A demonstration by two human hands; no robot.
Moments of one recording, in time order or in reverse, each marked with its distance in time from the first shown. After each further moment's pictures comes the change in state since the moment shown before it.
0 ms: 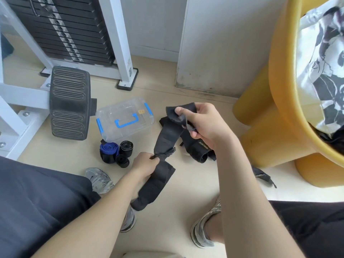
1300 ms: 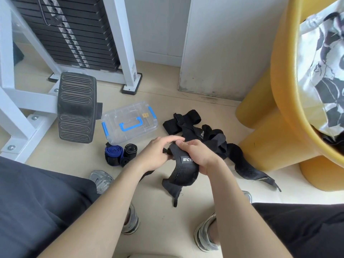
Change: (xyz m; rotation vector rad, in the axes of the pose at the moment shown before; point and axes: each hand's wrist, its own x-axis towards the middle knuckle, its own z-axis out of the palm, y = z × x) left_hand -0.031 0.060 -0.047 -0.023 -0.161 0.581; right_hand -0.006 0.091 0.016 0.082 -0.139 0.348
